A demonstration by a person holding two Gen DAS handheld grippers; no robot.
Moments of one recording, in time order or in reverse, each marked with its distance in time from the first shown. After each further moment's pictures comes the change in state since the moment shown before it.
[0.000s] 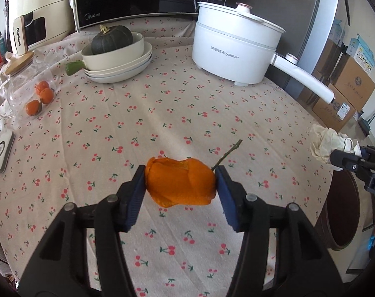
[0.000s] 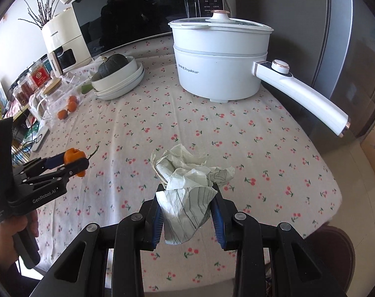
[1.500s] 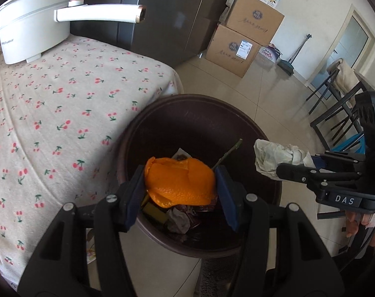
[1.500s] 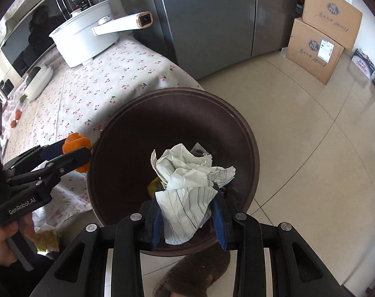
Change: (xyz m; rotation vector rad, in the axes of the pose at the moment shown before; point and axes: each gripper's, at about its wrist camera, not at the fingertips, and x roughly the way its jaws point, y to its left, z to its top) left arm 0.027 -0.299 -0.080 0.290 0.138 -0.446; right arm -0.105 -0.216 -0.202 0.368 0.126 -0.186
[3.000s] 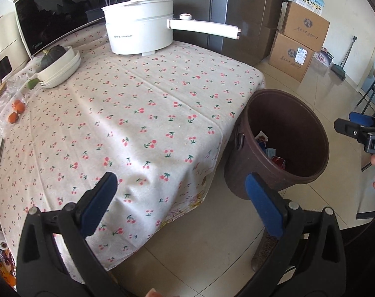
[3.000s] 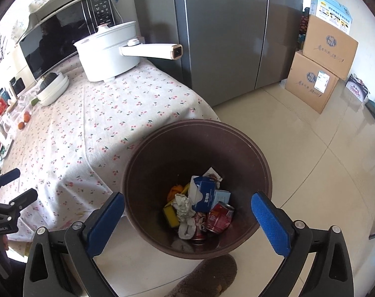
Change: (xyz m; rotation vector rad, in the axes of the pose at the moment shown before) left arm -0.148 0.078 -0.066 -0.071 -0.040 0.379; right arm -0.051 0.079 -0.010 -0.074 -0.181 -0.039
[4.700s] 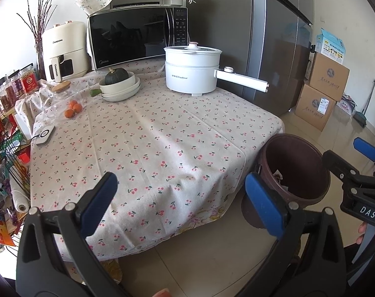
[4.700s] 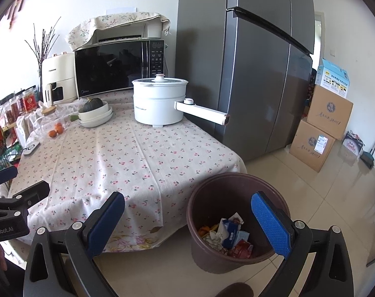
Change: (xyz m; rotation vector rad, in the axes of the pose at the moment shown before) left arm -0.094 0.015 -0.050 -0.172 -0.264 0.182; right arm -0.087 0.125 -0.049 -0.130 -0.365 -0.025
